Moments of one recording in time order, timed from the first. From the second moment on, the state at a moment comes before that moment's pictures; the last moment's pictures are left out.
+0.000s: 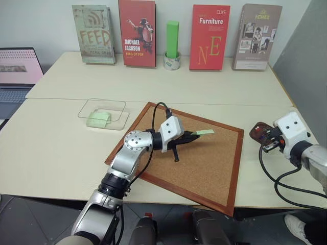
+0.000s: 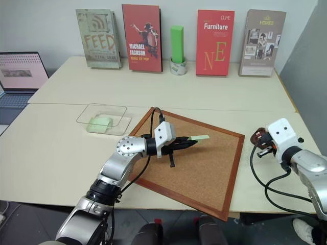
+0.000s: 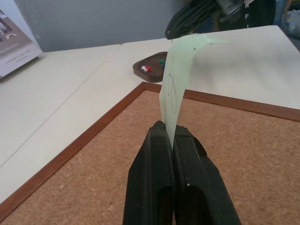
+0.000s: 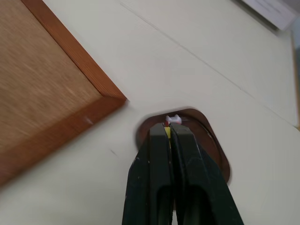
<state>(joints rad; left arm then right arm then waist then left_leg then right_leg) -0.53 0.28 -0.27 0.12 -0.13 0.07 -0.99 -0.08 -0.89 -0.14 -0.29 0.23 0.64 0.37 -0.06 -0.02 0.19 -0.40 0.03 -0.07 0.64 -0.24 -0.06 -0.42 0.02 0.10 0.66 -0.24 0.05</state>
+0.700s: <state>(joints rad) -0.52 0.31 -0.27 0.09 -0.13 0.09 -0.97 -0.17 -0.82 -0.09 -0.01 0.06 0.45 0.41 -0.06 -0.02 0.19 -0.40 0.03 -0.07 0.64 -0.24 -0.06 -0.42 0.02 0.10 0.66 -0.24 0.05</state>
